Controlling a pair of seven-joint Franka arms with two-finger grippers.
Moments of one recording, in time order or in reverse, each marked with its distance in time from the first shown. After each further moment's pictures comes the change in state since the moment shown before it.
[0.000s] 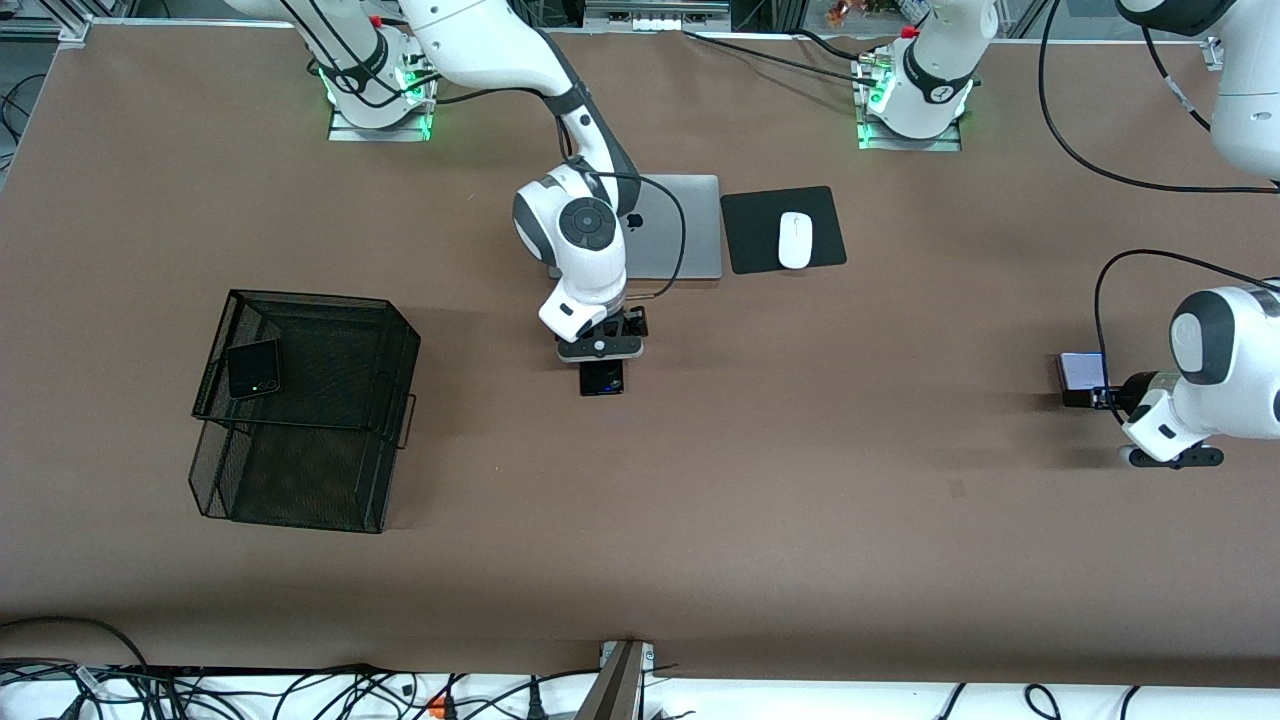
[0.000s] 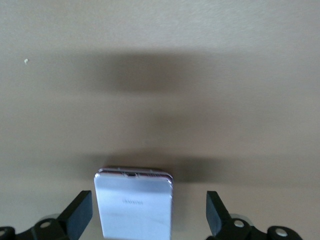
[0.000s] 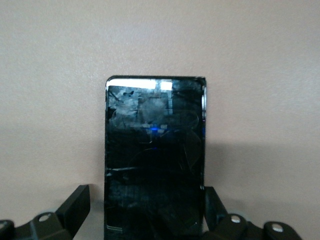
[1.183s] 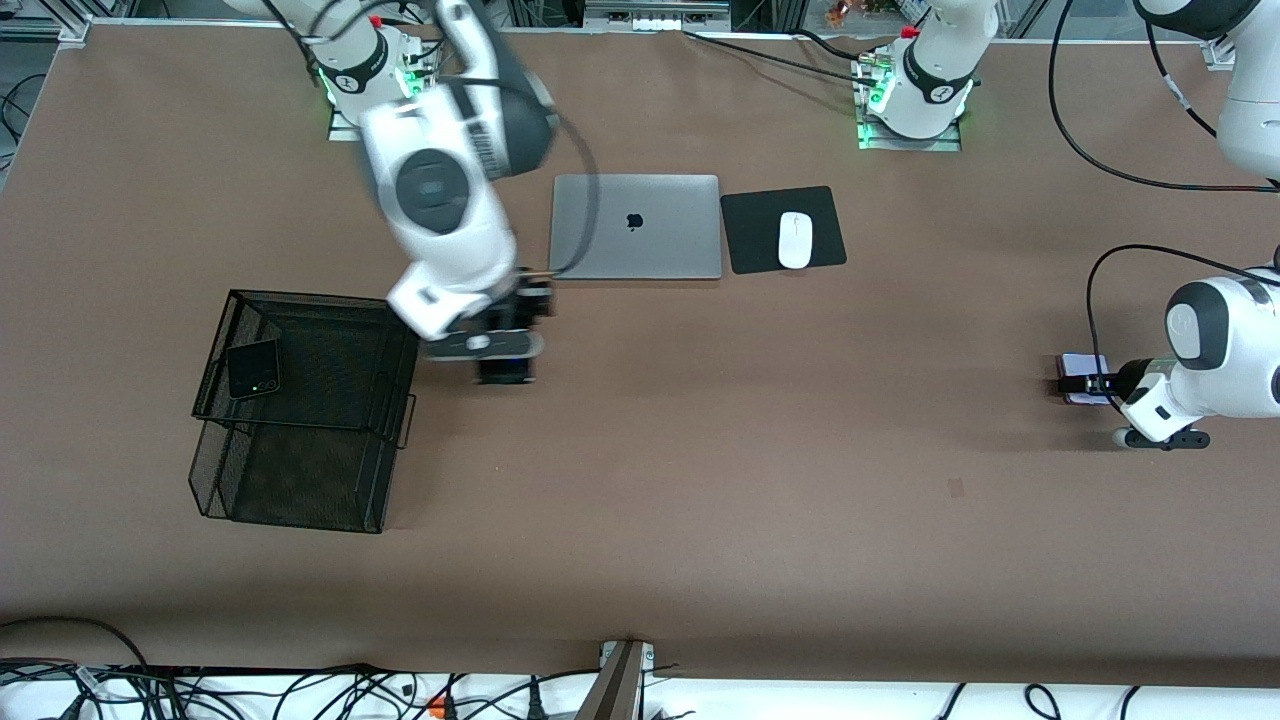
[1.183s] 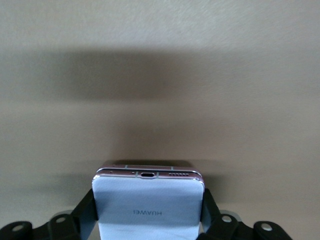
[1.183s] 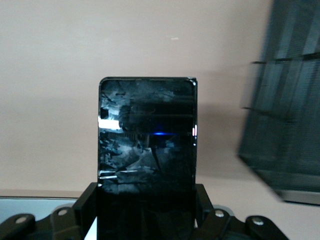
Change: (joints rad) left arm 0.066 0.006 -0.021 -0.060 -0.028 0.042 0.087; right arm -0.092 -0.341 -0.241 0.159 0.004 -0.702 -0.270
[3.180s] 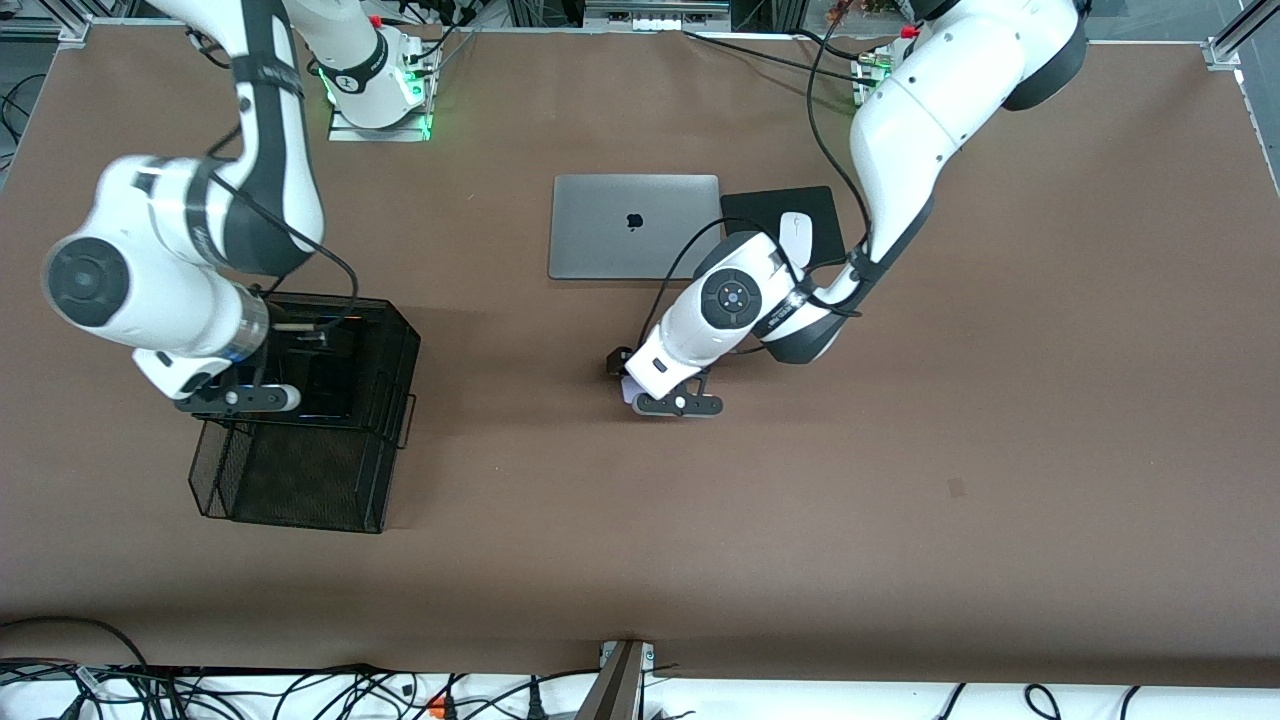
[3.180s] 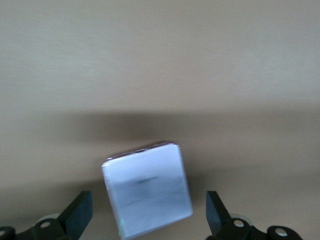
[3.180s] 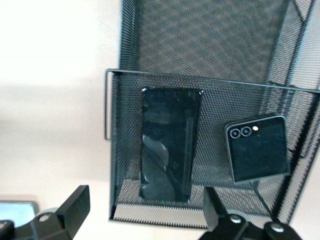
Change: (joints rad) left arm -0.778 0.166 -0.324 0.270 -0.012 0.177 -0.983; right arm -0.075 0.029 -0.325 -0.045 0.145 -0.082 -0.411
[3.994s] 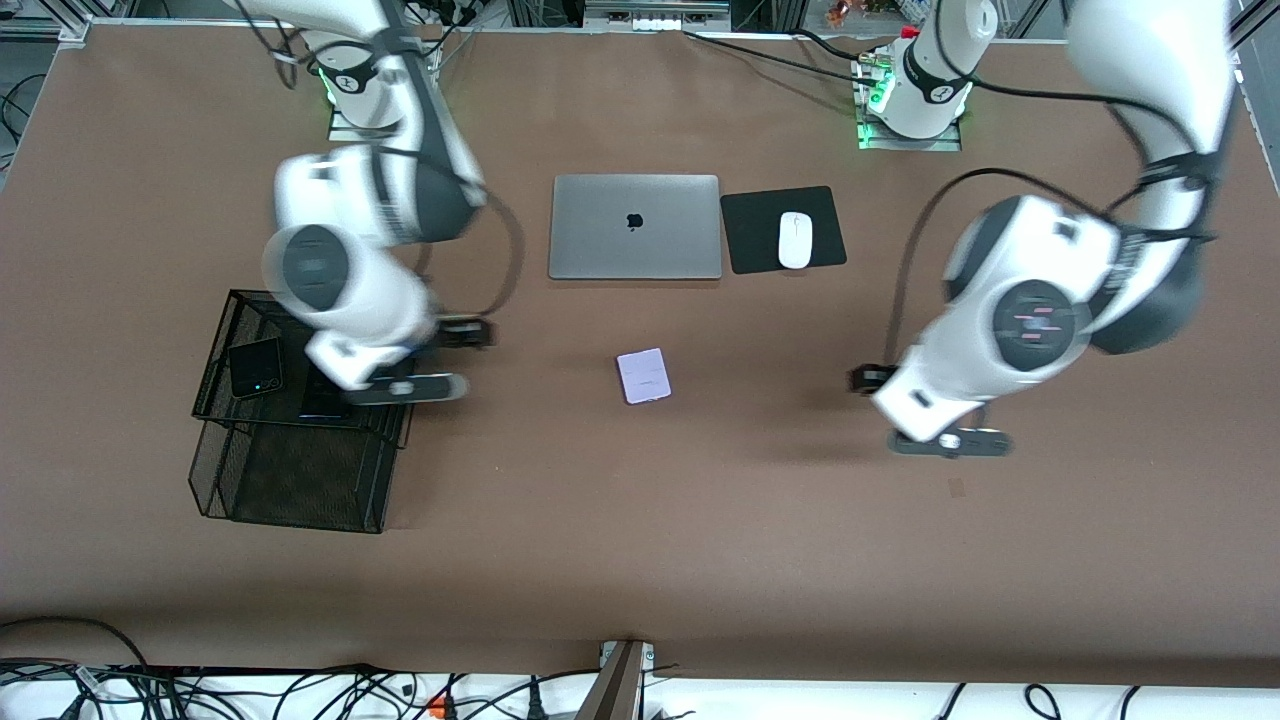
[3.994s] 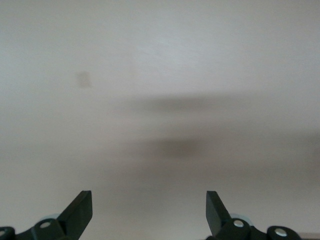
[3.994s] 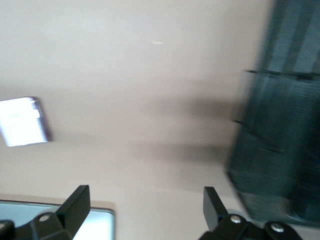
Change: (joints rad) left arm 0.391 -0.338 0.014 0.027 0.077 -0.571 0.427; right arm 0.051 0.085 0.319 0.070 0.005 0.153 0.280
